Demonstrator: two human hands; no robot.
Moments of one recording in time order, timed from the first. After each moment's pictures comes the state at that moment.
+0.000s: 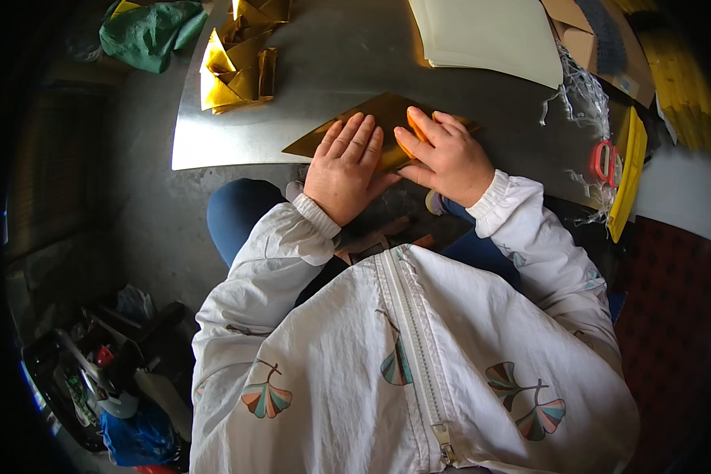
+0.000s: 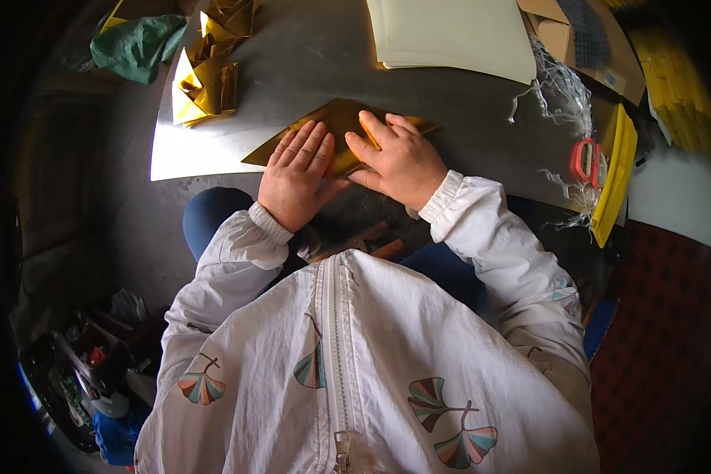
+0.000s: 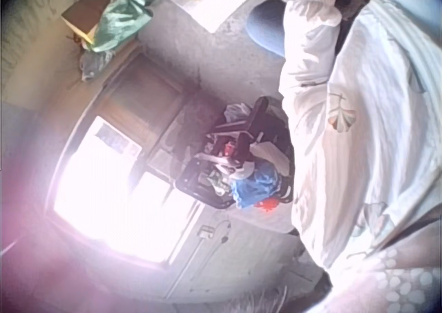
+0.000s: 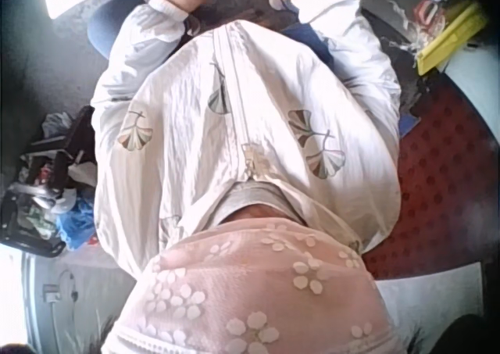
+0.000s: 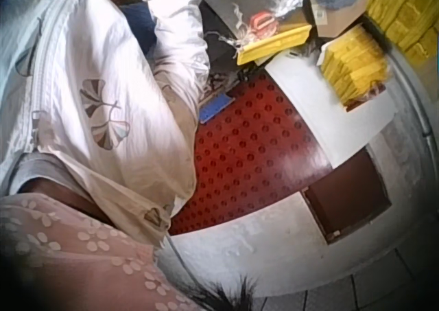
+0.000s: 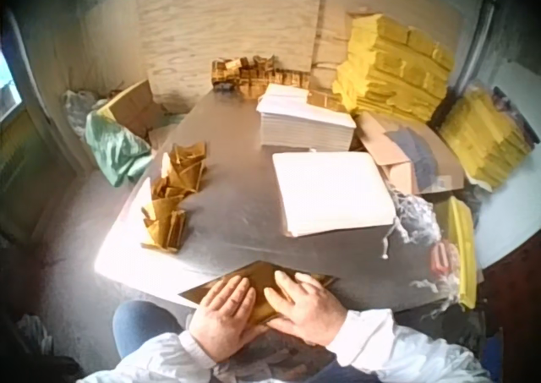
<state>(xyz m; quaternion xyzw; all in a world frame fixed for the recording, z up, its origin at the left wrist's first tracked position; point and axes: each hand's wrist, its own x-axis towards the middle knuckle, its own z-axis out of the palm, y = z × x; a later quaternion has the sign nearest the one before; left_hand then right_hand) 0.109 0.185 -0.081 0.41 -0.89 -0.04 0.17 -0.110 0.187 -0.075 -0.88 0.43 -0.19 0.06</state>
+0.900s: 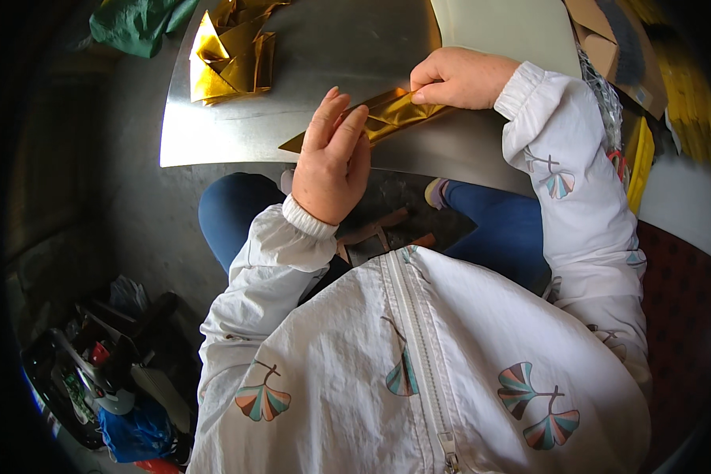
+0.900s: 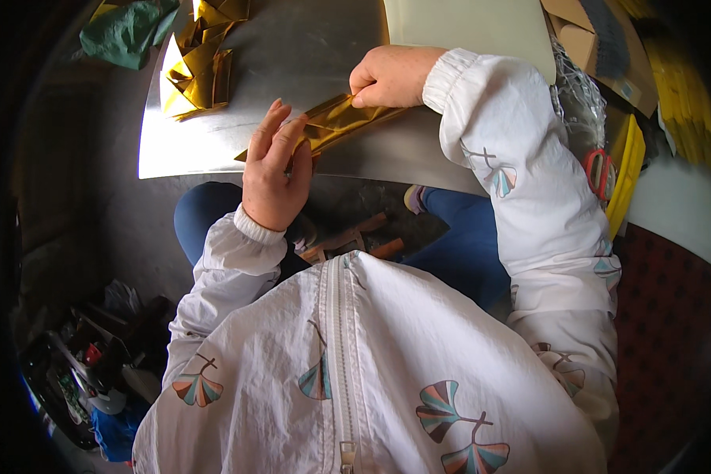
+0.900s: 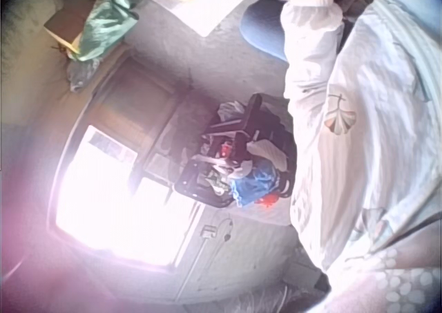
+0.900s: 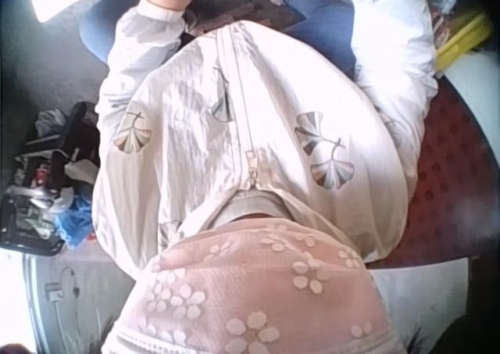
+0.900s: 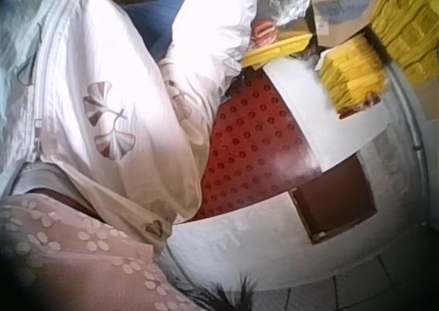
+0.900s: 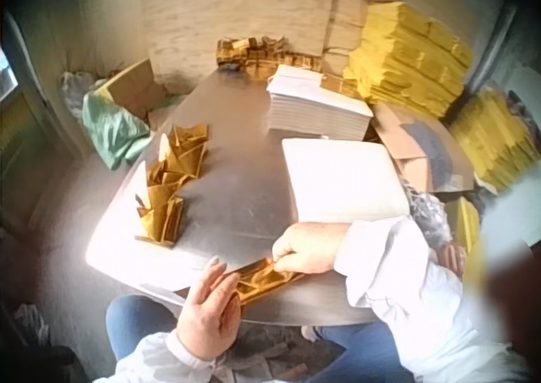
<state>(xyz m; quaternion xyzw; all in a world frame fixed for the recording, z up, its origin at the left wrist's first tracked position) 0.111 0.175 -0.078 0.46 -0.77 -0.16 0.41 -0.103 0.060 -0.014 -0.81 0.42 0.10 0.39</state>
